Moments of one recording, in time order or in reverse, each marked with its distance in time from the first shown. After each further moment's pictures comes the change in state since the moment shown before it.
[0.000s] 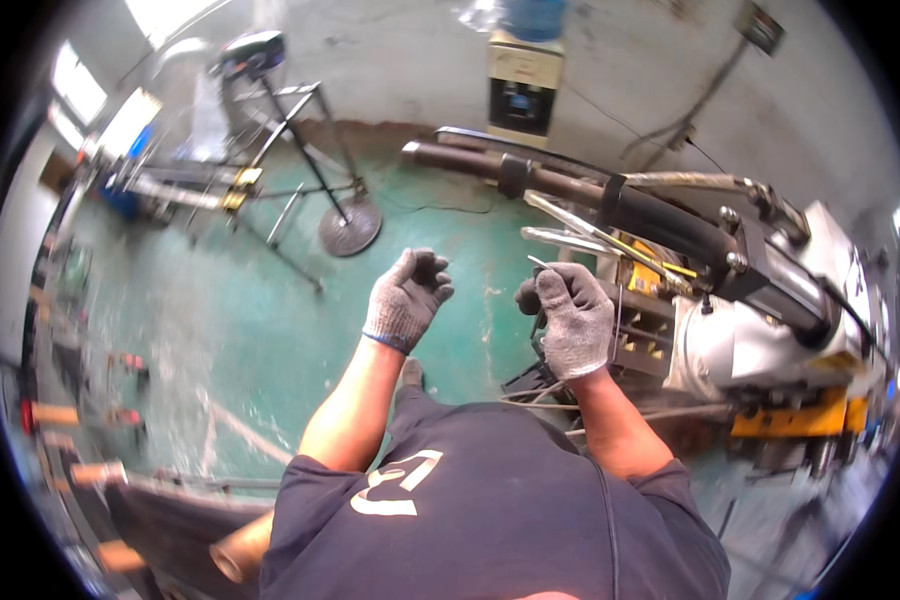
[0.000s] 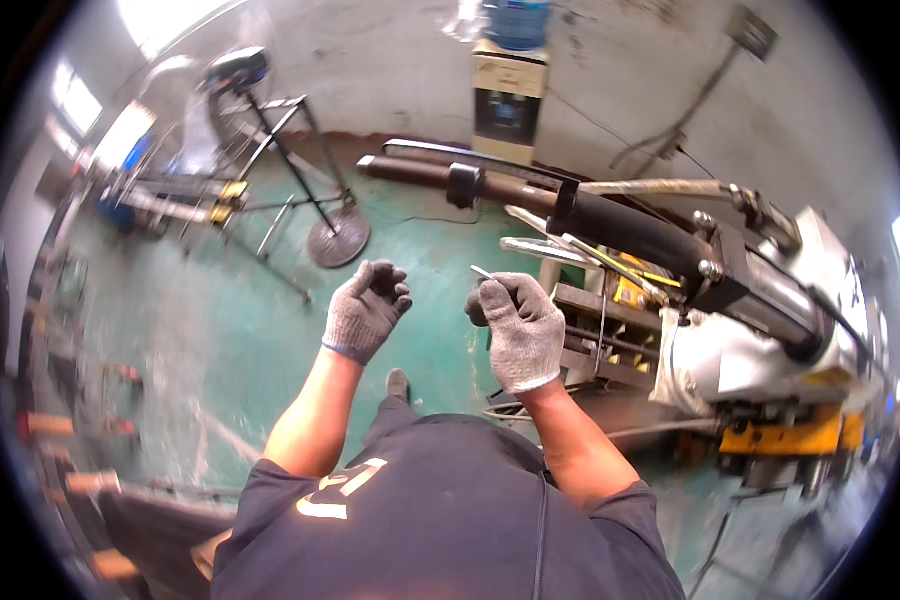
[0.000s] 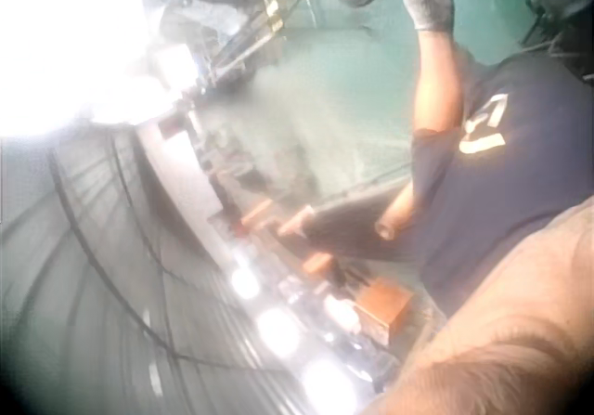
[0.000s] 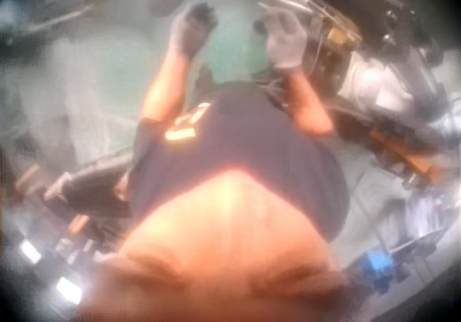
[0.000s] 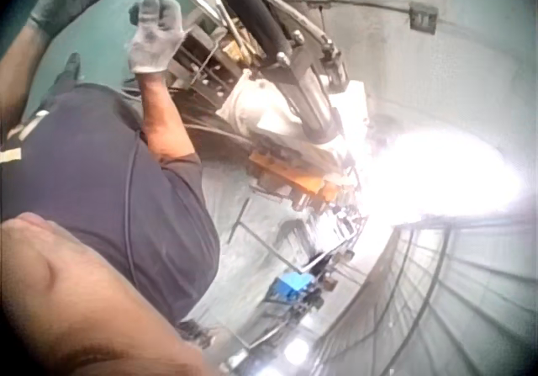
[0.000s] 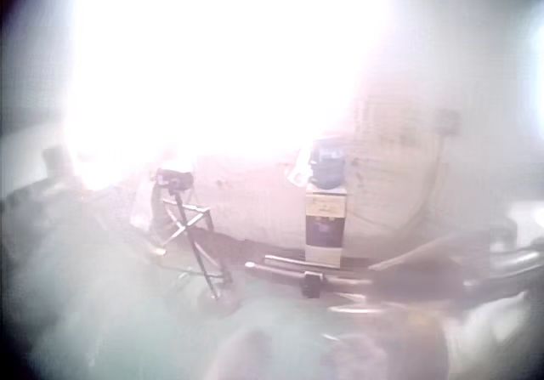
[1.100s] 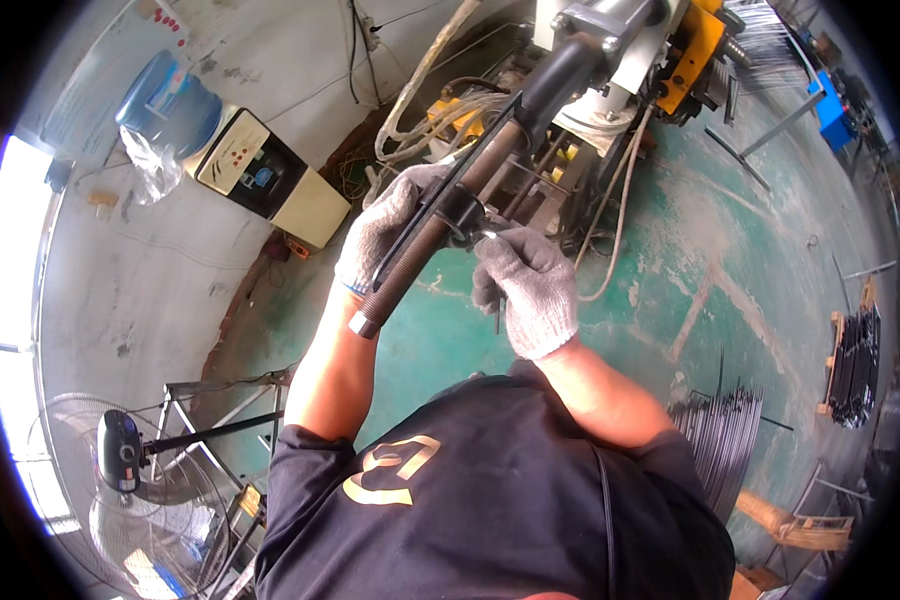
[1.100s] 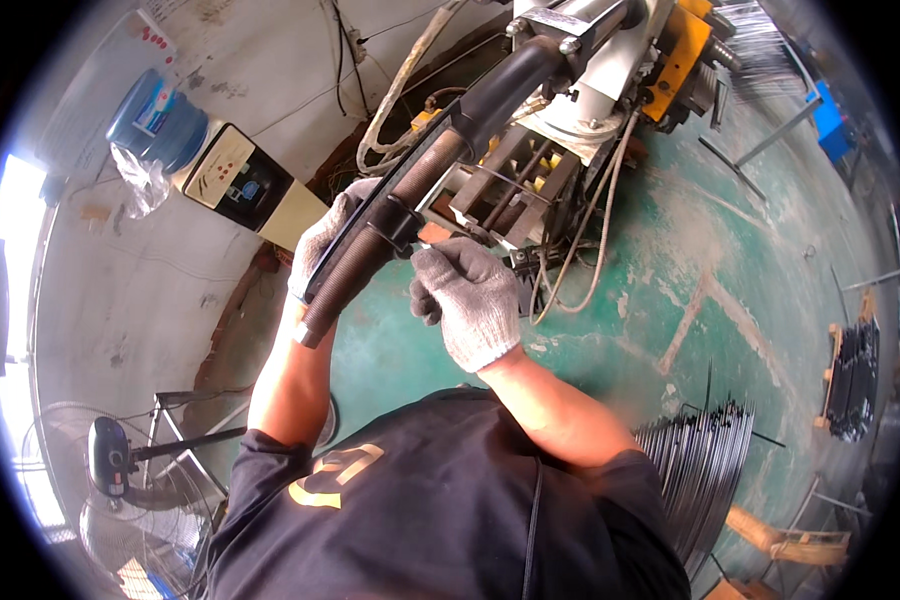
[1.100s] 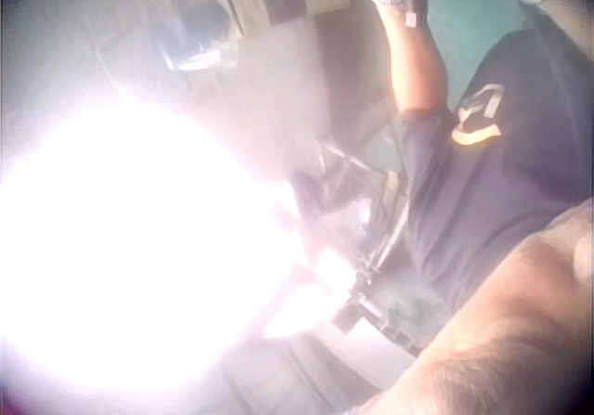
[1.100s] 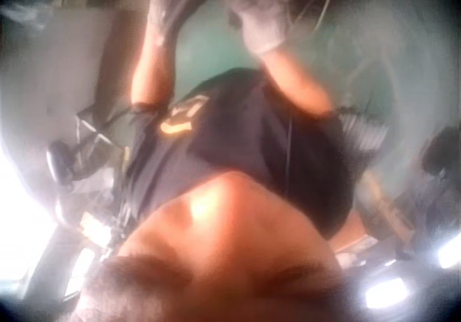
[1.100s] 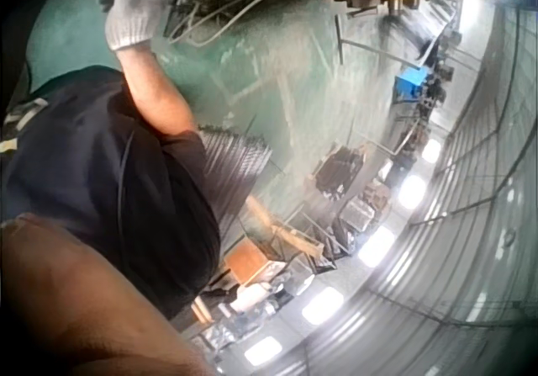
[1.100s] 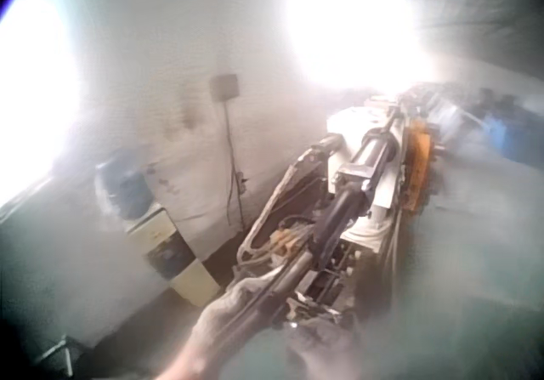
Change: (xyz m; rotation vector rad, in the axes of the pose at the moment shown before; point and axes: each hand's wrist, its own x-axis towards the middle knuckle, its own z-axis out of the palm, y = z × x) left_hand 0.221 0.056 0.164 0.663 -1.258 -0.733; right_hand 0.071 0.021 0.179 0.357 1.055 0.015
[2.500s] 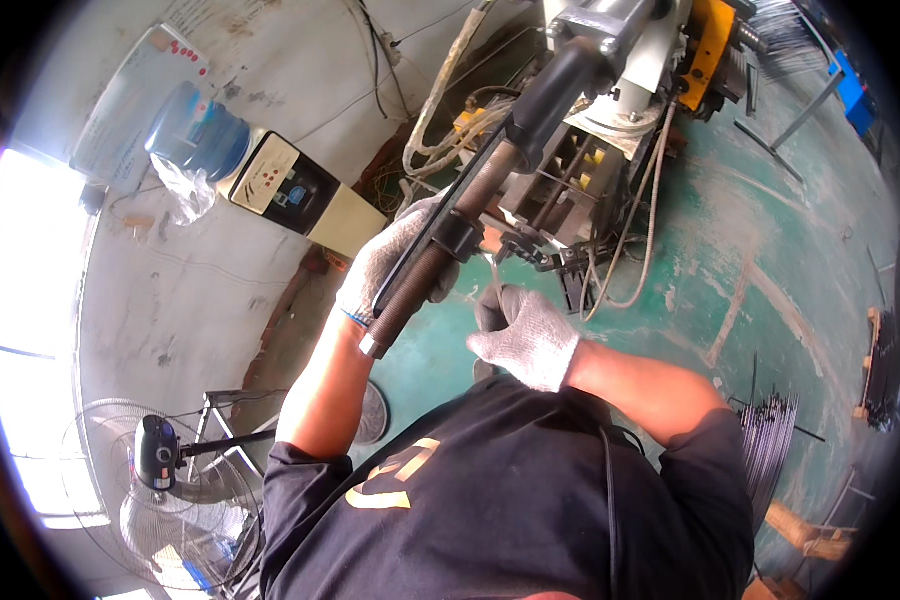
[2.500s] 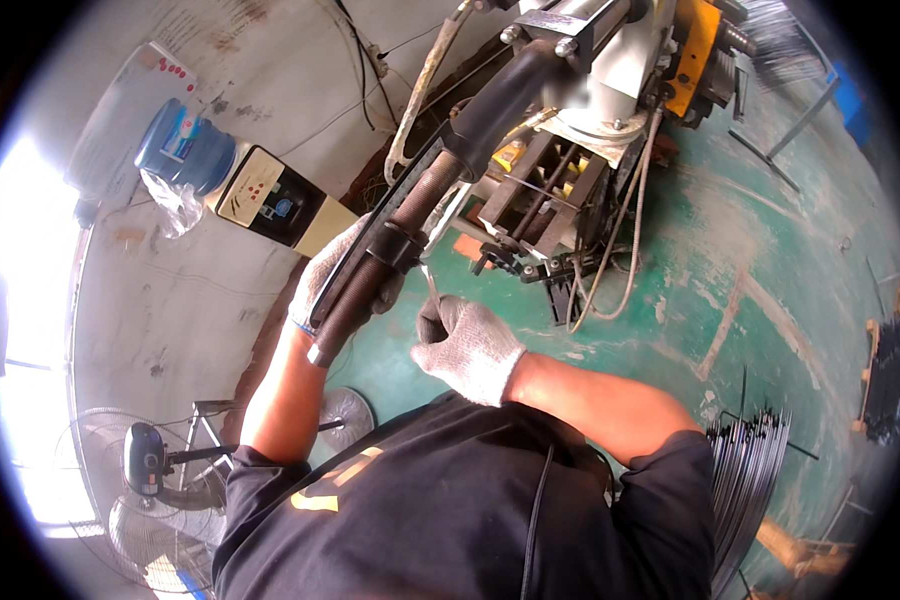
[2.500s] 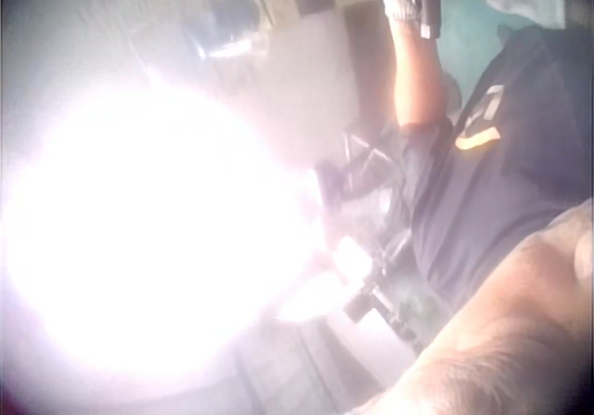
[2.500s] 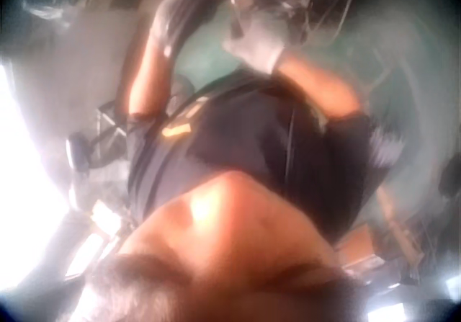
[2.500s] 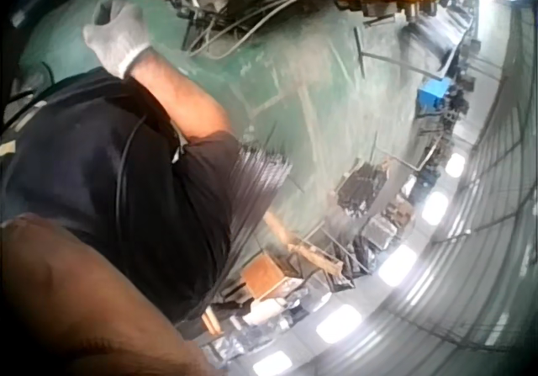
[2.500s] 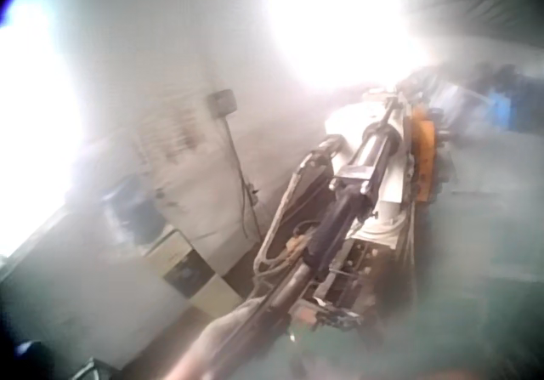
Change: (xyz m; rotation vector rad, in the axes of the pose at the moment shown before) left_hand -0.007 0.033 0.024 0.042 0.155 -0.315; right_hand -0.005 -0.019 -0.015 -0.749 -0.445 0.100
